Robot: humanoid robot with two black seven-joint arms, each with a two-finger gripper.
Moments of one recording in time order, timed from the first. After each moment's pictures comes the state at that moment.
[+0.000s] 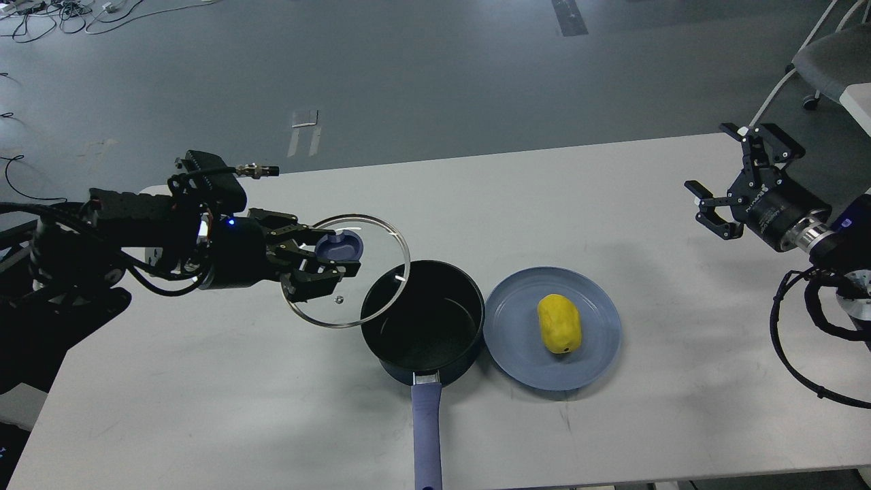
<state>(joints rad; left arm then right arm) -0.99 0.87 -0.35 -1.48 1.92 -0.43 -0.49 0.56 -0.56 0.64 0.73 -0.14 0.49 0.37</state>
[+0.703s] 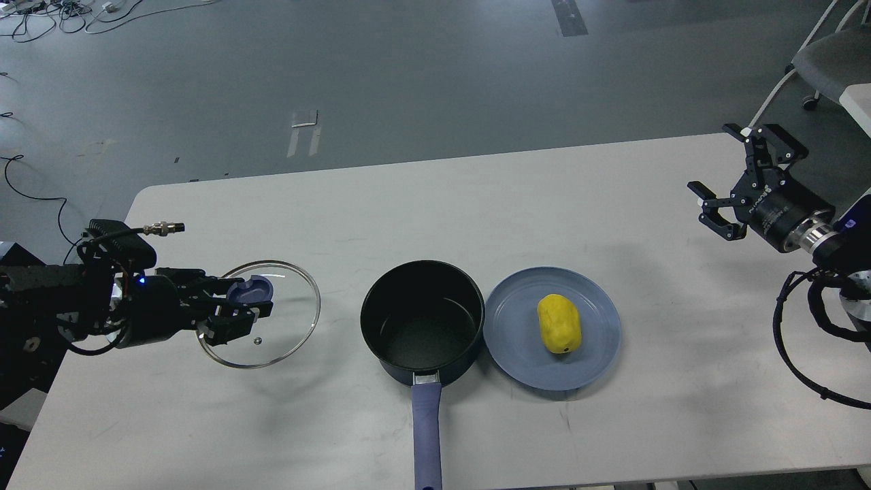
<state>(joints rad) -0.77 1.03 -0.34 -1.37 1.89 -0.29 -0.49 0.55 -0.56 0.64 0.73 -0.14 0.49 0.37</state>
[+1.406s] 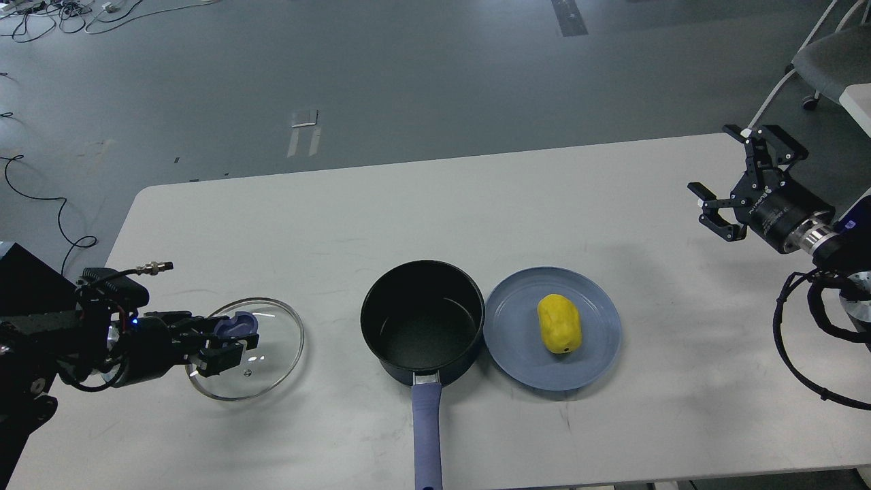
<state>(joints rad) -0.63 0.98 -0.35 -1.25 1.86 -0.22 -0.49 0.55 -0.56 0.64 0.72 -0.14 0.49 0.37</state>
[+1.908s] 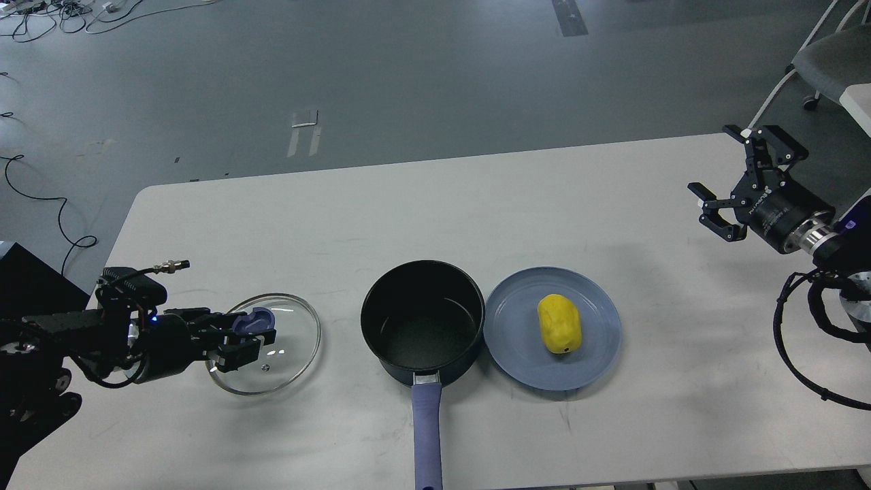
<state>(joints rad) -0.62 0.91 -0.36 -1.21 1.86 -0.20 -0.49 0.55 -0.56 0.64 0.72 -0.15 0.49 0.37</state>
